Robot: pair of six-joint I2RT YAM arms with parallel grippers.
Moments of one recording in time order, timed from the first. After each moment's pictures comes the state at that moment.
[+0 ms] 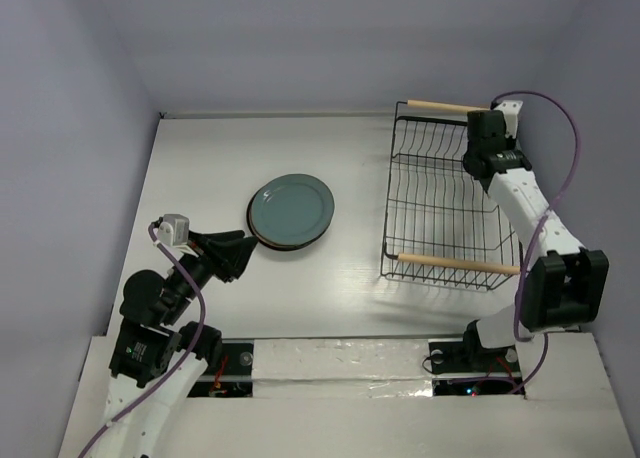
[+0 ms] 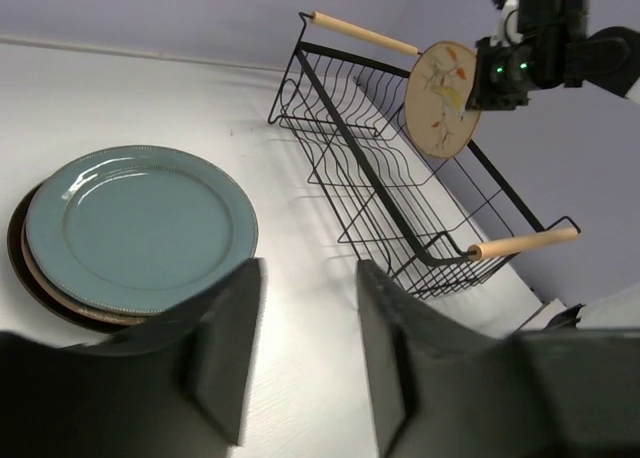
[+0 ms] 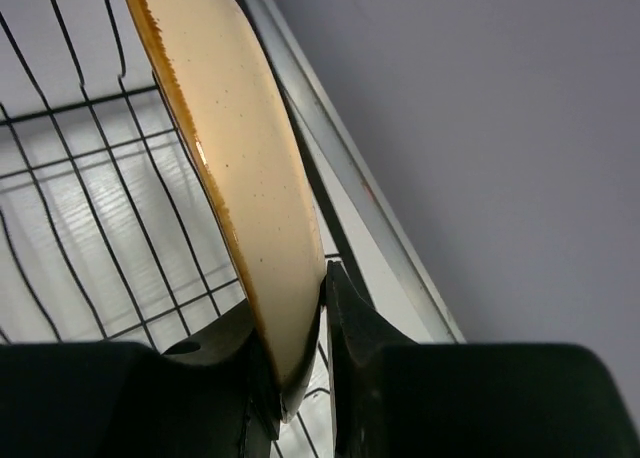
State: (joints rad) left arm -0.35 0.19 0.62 -0.36 0.26 -0.50; right arm 0.09 1.52 1.33 -0.53 0.81 0.08
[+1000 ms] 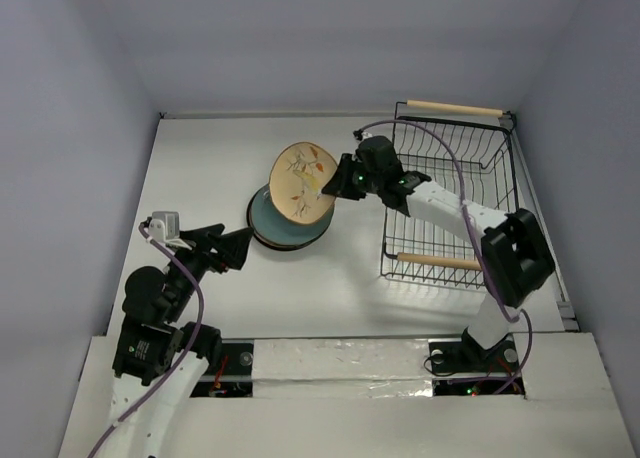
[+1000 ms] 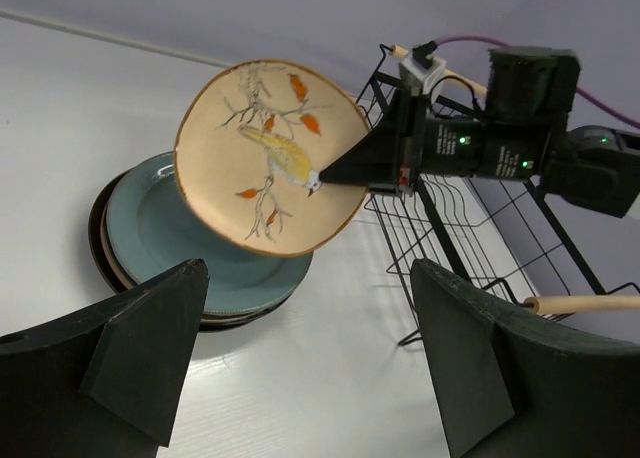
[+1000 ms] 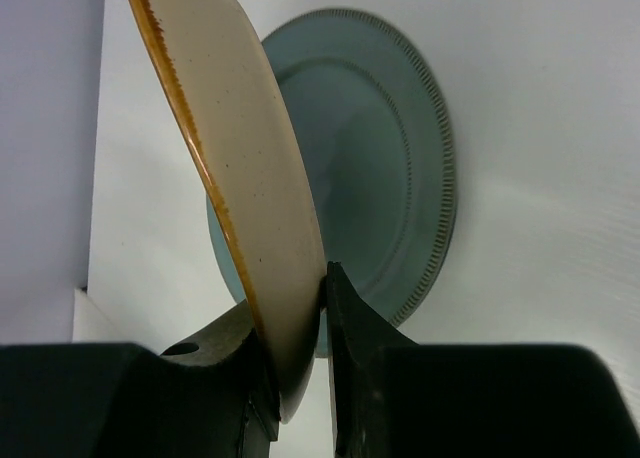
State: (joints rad) left arm -0.28 0.21 0.62 -0.39 0.14 -0.52; right arm 0.60 1.70 1.28 -0.11 -0.20 0.69
